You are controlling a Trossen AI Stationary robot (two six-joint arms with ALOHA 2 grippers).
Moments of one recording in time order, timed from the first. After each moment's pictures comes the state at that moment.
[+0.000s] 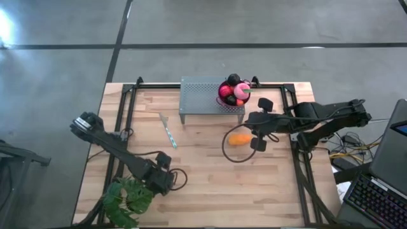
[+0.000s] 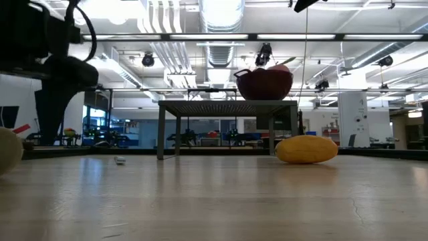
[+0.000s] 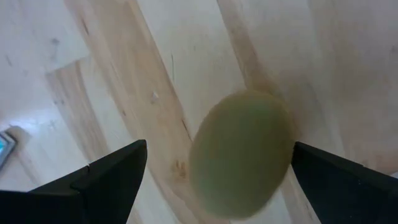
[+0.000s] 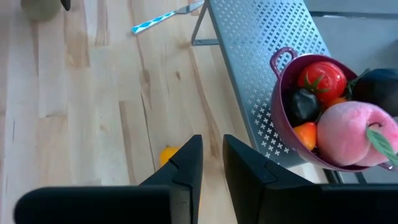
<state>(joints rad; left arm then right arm) -0.61 1.59 0.98 -0.83 -0.11 -0.24 0.21 1.27 1.42 -1.09 0.45 0.24</state>
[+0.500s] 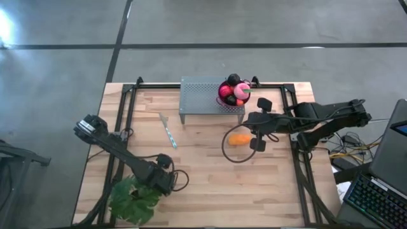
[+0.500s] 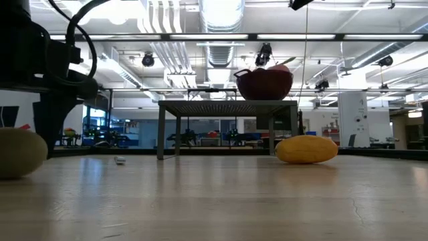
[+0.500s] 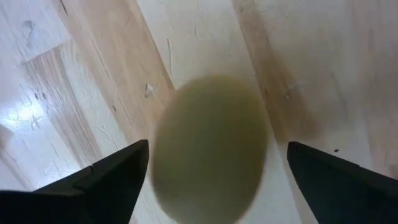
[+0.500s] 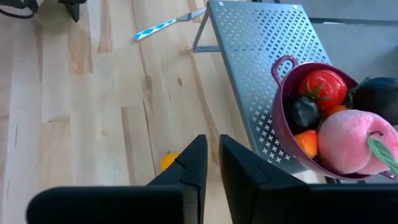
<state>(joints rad) -0.61 1.65 0.98 -0.83 -0.11 -0.24 0.21 1.27 1.42 -1.06 0.45 0.22</state>
